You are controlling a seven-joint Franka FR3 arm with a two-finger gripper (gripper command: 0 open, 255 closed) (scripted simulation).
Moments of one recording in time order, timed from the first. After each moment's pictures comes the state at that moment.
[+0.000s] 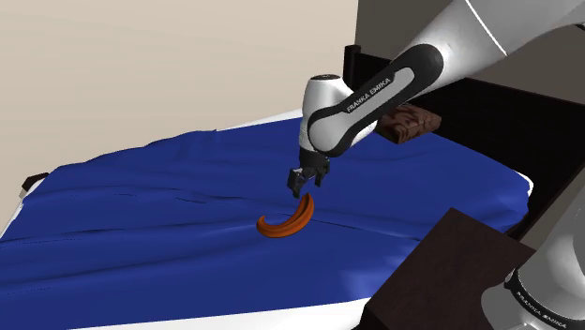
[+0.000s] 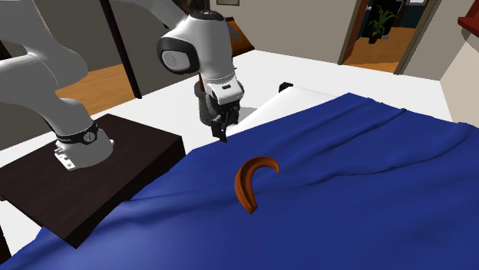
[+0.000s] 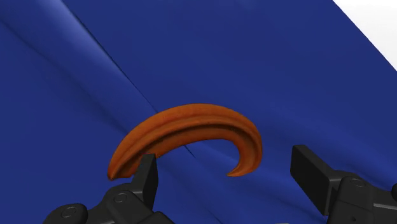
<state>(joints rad) 0.10 0.16 0.20 -2.22 0.14 2.47 0.15</state>
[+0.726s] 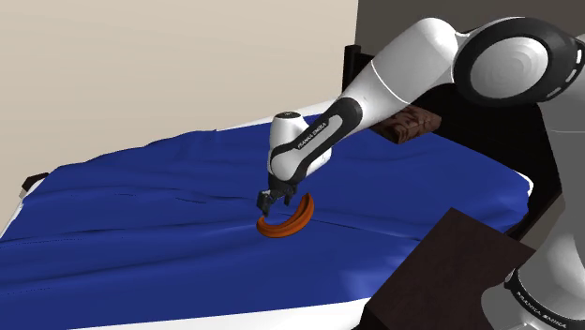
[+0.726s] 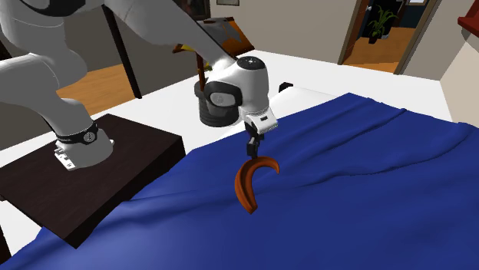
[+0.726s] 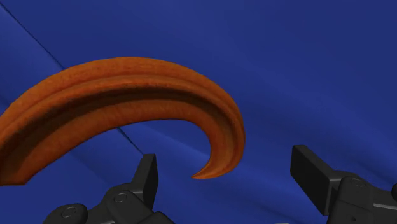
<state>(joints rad) 0.16 0.60 0.20 -1.86 0.11 2.56 0.17</state>
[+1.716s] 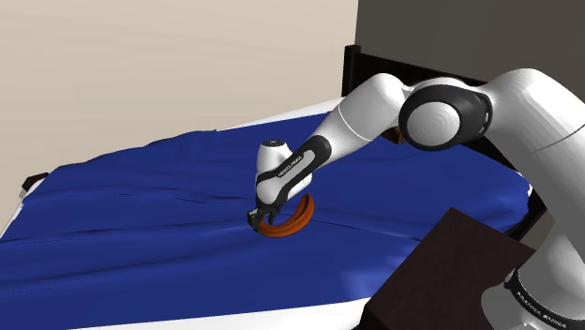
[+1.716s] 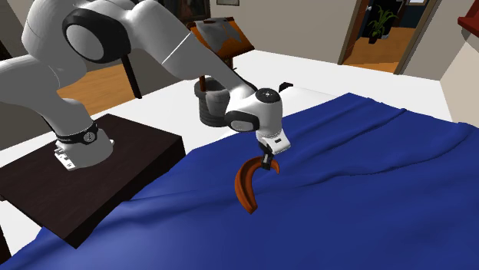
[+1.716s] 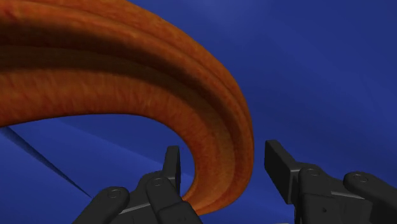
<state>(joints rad) 0.21 0.91 0.20 -1.56 0.09 2.58 0.17</state>
